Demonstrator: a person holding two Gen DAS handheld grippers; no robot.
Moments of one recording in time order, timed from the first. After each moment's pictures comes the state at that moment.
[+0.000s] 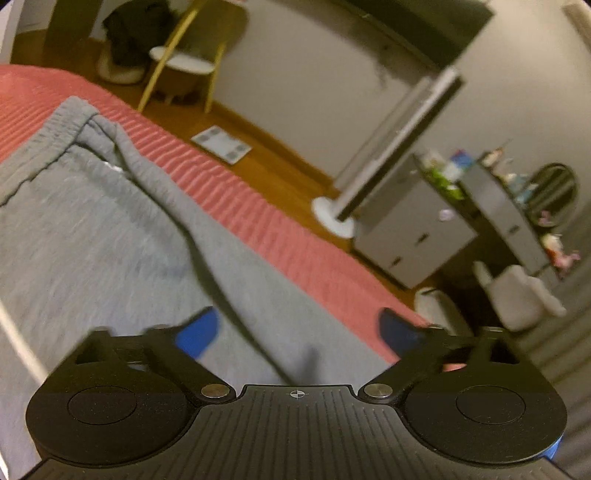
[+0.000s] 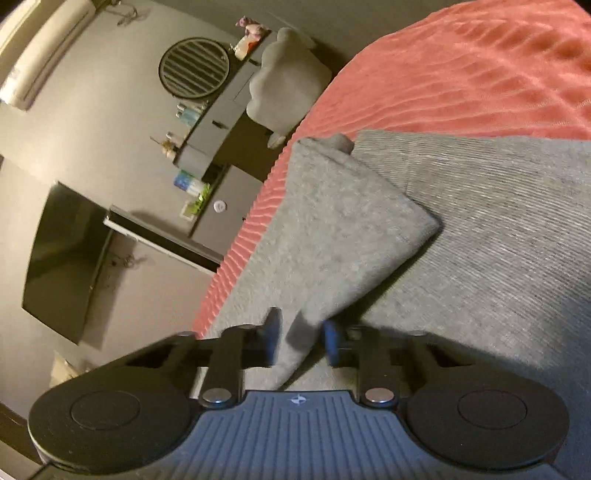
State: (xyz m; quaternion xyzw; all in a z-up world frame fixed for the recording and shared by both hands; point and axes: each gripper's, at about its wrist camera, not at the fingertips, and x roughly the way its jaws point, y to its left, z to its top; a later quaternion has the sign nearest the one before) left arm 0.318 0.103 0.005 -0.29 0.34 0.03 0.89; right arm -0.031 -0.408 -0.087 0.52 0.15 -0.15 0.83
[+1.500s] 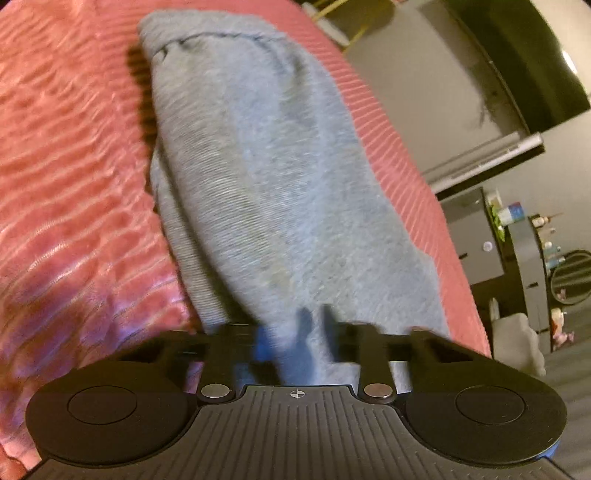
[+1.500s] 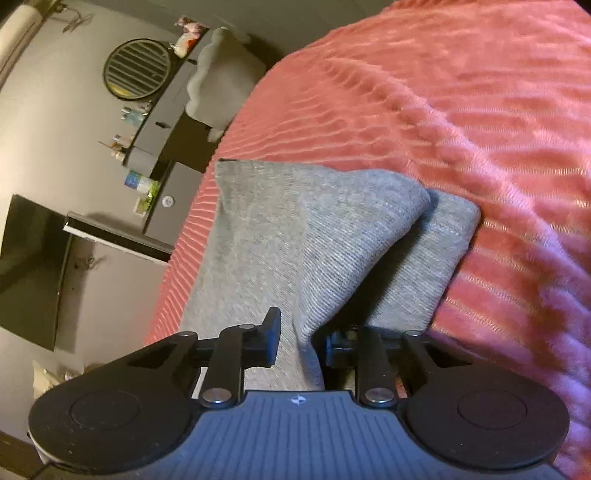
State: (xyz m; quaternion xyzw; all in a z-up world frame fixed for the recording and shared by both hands) left arm 0.054 0.200 -0.049 -0.47 0.38 0.10 0.79; right arm -0.133 -0.418 -0.075 0.54 0.22 -0.21 0.78
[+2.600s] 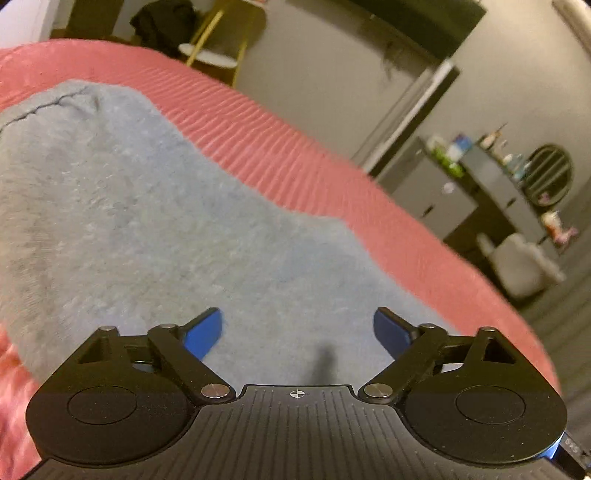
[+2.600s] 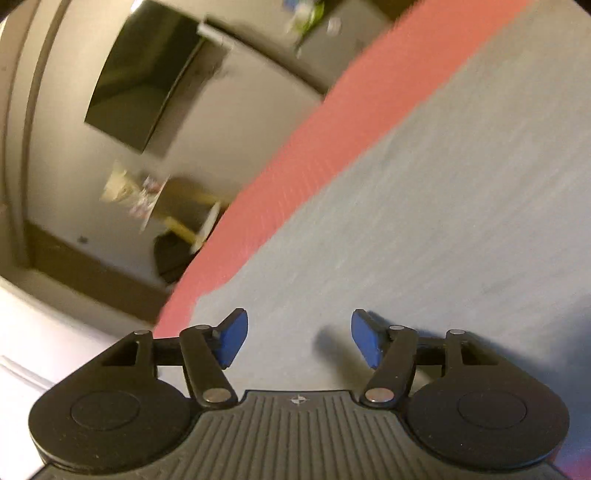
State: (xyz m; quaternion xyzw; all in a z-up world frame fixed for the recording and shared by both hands) left arm 0.100 0.101 -0.038 -0.27 0.34 0.04 0.90; right arm 0.037 -0.205 -0.056 0.45 0.35 0.10 0.82
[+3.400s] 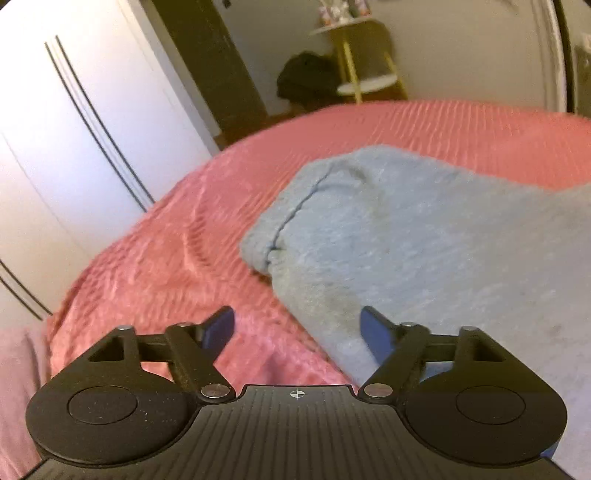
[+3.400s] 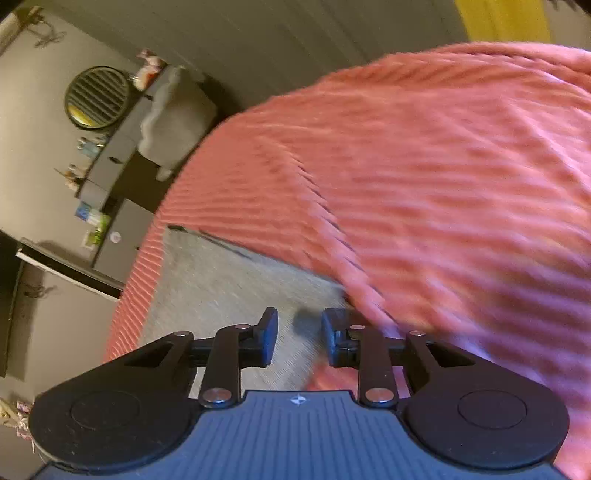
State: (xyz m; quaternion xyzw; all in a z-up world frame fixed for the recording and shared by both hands) left arm 0.057 0.121 -0.001 0.02 0.39 0.34 0.86; right arm -0.166 -0.434 -0.040 0.50 0.23 -0.33 0.77
